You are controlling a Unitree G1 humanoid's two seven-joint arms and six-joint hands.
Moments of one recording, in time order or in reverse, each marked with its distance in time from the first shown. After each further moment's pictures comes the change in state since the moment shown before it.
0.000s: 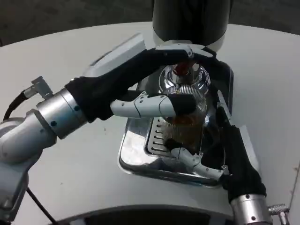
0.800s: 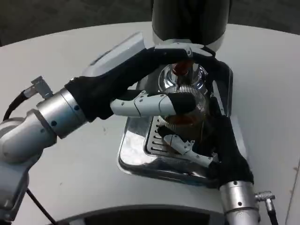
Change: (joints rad) left arm -0.002 0.000 -0.001 0.007 0.001 -0.004 0.010; right arm -0.118 0.027 0.013 0.128 -0.002 -0.009 -0.067
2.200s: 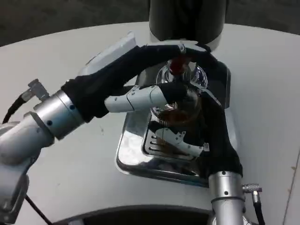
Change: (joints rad) left arm 0.017 -0.013 0.016 0.007 -0.092 0.055 -0.014; right arm -0.099 0.053 0.001 0.117 -0.021 0.006 -0.117
